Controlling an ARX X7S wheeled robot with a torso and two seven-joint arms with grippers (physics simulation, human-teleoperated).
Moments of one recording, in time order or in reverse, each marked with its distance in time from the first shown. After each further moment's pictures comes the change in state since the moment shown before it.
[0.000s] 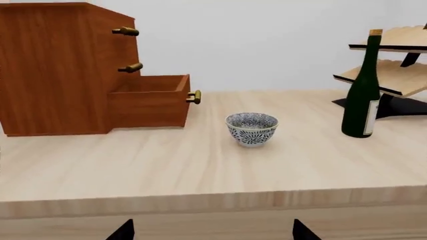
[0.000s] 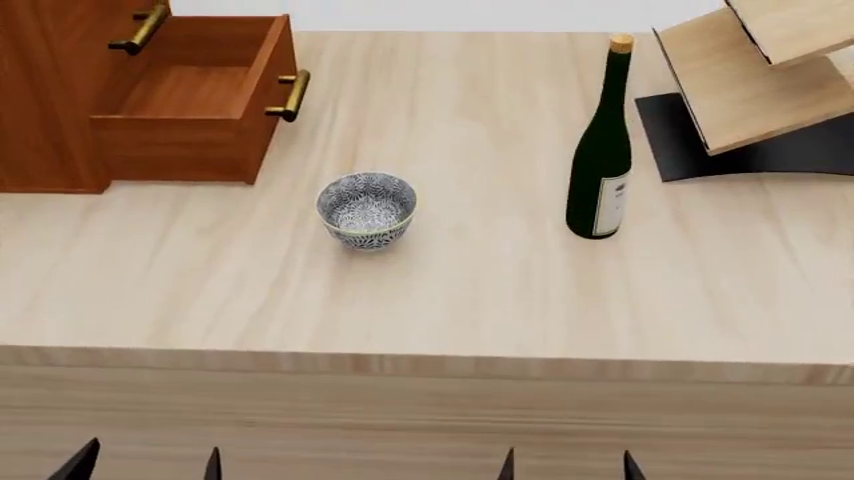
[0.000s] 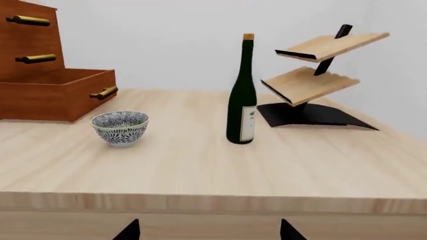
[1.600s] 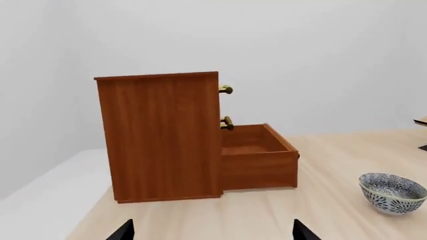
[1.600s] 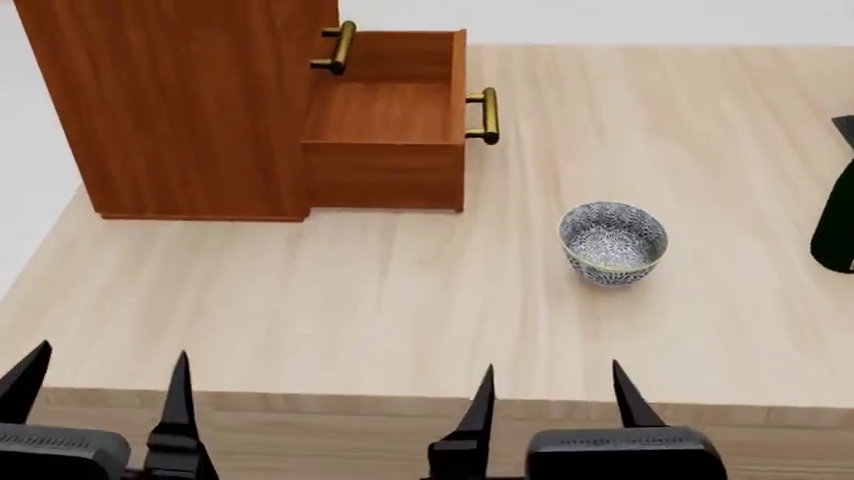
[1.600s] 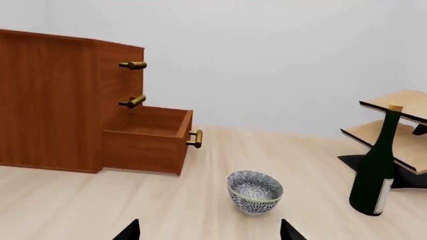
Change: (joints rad) left arm -0.093 -0.096 0.046 0.380 -0.070 -0.332 -0.111; right arm 0.118 0.064 -0.102 -0.303 0.017 0.338 0.087
